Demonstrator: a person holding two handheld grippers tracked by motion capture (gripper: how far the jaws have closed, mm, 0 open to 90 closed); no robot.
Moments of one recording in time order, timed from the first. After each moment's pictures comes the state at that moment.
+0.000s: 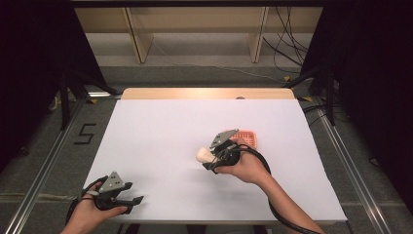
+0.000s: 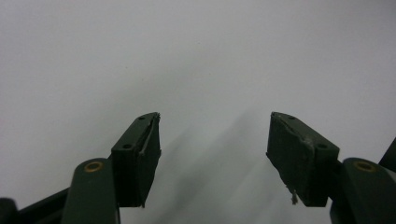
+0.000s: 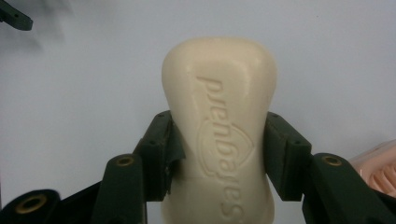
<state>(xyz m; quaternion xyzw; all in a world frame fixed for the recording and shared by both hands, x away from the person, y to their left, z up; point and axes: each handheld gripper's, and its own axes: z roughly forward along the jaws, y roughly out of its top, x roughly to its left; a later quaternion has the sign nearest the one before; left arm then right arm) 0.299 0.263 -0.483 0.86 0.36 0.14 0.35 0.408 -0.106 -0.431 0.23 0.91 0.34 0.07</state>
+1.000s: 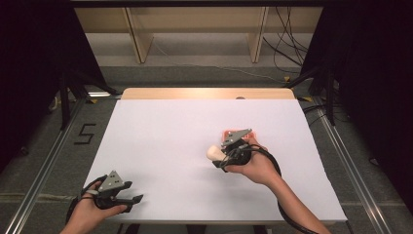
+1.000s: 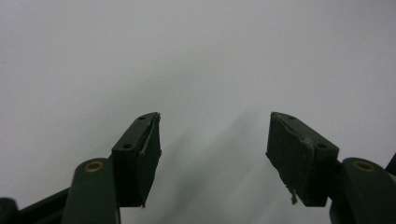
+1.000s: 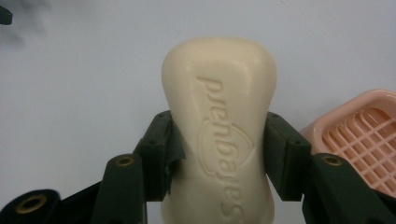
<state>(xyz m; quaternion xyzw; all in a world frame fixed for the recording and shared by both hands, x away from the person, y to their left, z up) 0.301 0.265 -0.484 0.85 0.36 0.15 0.35 0.407 -0.136 -0.432 0.26 0.89 0.35 0.09</state>
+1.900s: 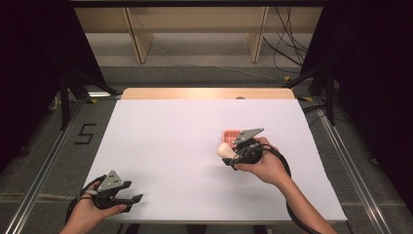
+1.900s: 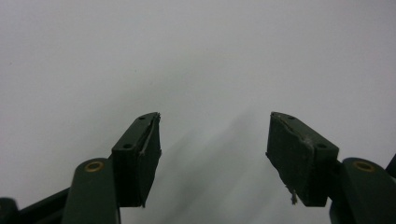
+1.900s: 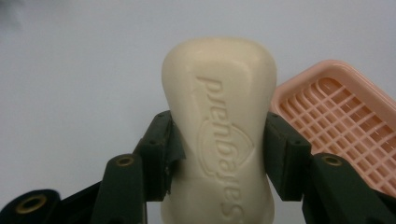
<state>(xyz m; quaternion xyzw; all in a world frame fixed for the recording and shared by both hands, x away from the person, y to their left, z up) 0.300 0.265 -0.483 0.85 0.36 0.15 0.36 0.409 -0.165 -0.429 0.29 0.89 0.35 0.10</state>
